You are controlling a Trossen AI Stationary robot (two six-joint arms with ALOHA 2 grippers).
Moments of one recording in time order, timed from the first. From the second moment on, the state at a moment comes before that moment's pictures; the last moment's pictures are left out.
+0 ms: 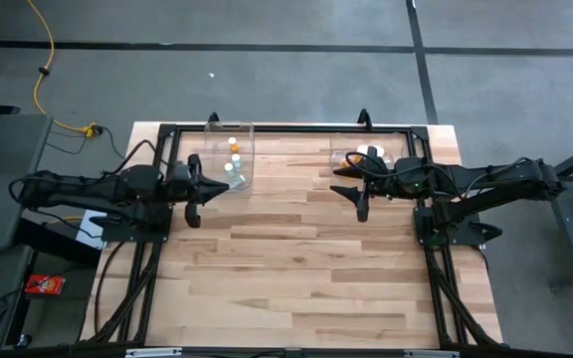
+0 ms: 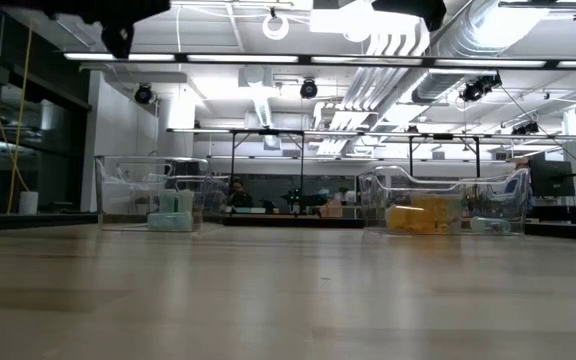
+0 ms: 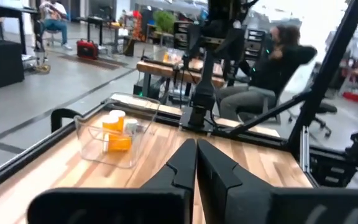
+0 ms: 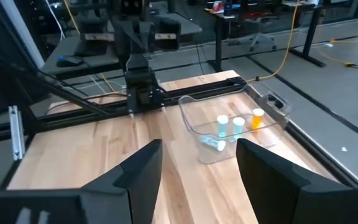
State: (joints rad) left arm 0.07 0.54 0.46 0.05 -0.18 -0.18; right arm 0.07 0.98 0.89 -0.14 0.27 0.14
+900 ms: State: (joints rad) left arm 0.07 0.01 0.01 0.03 -0.15 -0.30; right arm 0.07 0.97 0.89 -0.07 0.23 0.29
